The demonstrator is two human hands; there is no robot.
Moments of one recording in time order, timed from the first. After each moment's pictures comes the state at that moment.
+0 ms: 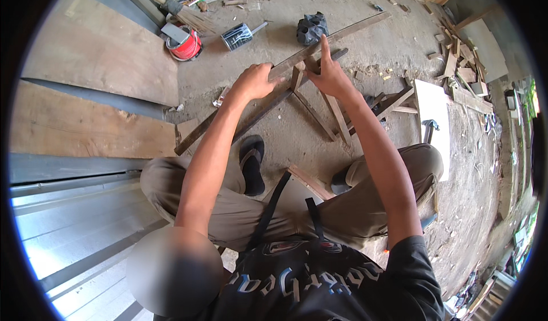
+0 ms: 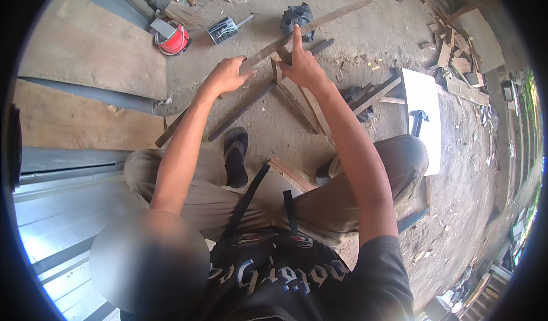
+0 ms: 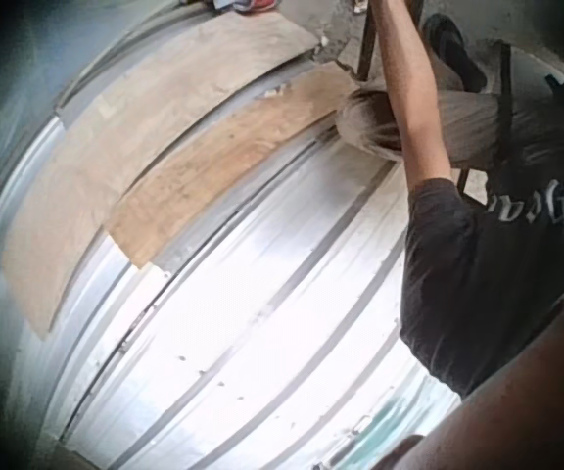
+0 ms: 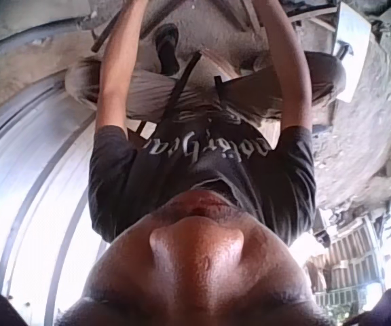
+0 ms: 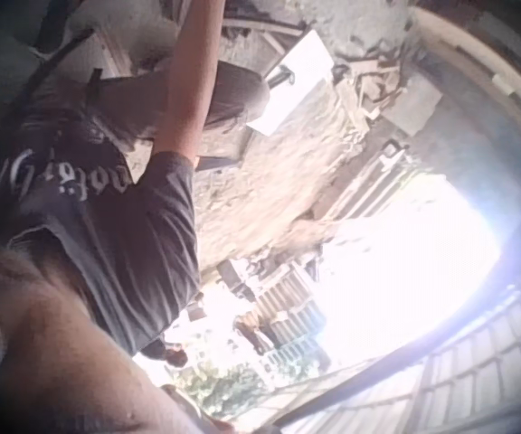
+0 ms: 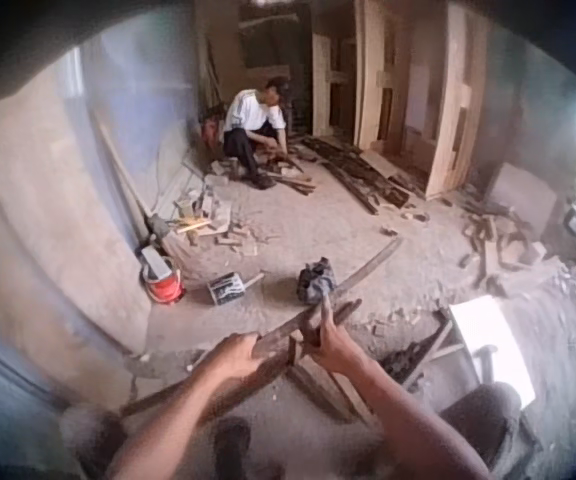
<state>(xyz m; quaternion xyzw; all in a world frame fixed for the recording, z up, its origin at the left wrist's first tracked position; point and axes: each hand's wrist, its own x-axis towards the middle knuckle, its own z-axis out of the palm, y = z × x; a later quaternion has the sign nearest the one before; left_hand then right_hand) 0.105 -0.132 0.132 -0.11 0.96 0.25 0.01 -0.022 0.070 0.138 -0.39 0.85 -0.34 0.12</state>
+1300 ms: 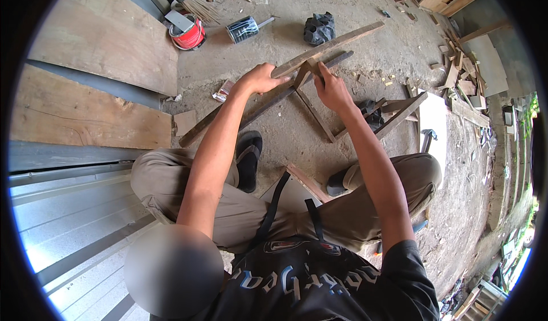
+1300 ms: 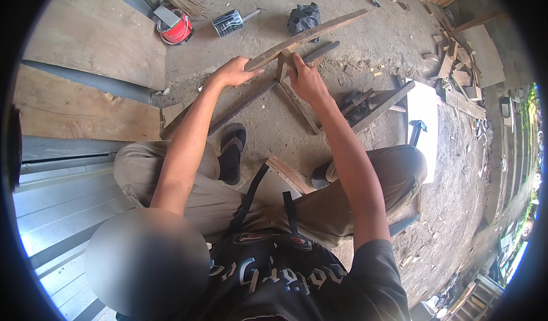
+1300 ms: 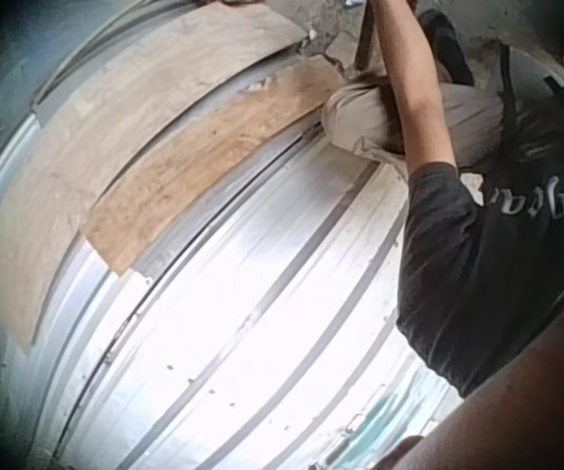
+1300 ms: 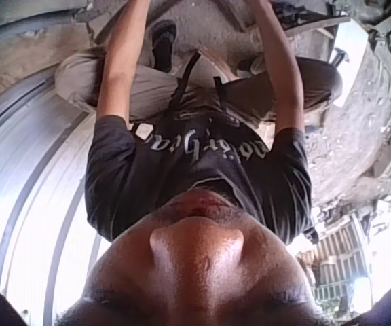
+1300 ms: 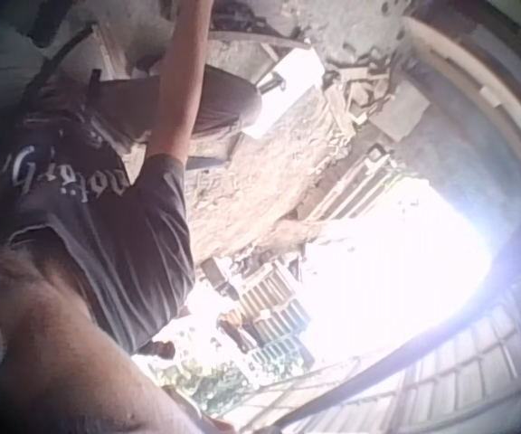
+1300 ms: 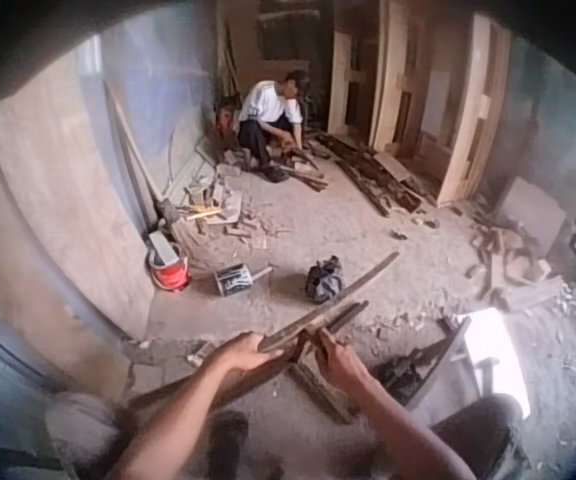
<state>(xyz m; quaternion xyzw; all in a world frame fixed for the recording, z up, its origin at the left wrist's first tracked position) 0.093 -0.152 0.096 -0.15 0.90 0.38 0.14 -0.001 0.073 0.095 -0.38 0.86 -0.32 0.06</state>
